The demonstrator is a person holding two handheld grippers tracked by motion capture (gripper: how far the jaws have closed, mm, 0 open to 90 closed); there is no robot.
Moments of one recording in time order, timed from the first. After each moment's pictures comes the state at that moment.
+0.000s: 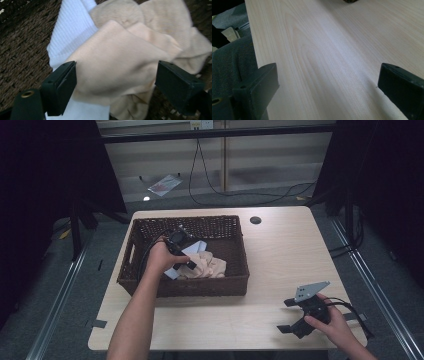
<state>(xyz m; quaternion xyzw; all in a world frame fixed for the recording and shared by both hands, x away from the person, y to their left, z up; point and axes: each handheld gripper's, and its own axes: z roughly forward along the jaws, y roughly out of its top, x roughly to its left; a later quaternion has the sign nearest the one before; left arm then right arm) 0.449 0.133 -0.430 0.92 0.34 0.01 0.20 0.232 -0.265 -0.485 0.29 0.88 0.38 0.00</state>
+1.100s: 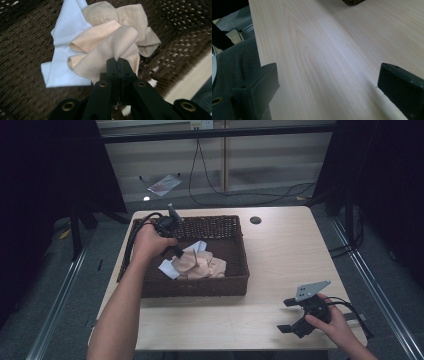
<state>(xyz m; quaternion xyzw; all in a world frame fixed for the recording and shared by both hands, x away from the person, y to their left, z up) 0.439 0.149 -0.340 0.91 0.37 -0.06 0.18 0.232 -0.266 -0.483 0.29 0.87 0.39 0.00</state>
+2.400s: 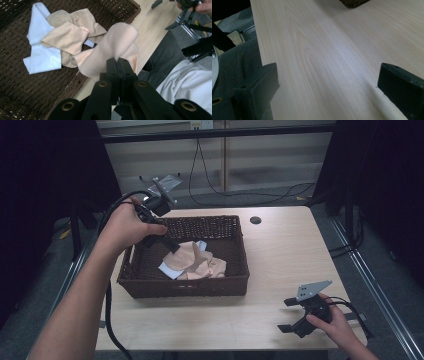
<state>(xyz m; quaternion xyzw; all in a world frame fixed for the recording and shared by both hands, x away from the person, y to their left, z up) 0.378 0.147 -0.229 0.93 0.29 -0.09 0.20 0.232 -0.267 -0.480 0.29 0.87 0.39 0.00</state>
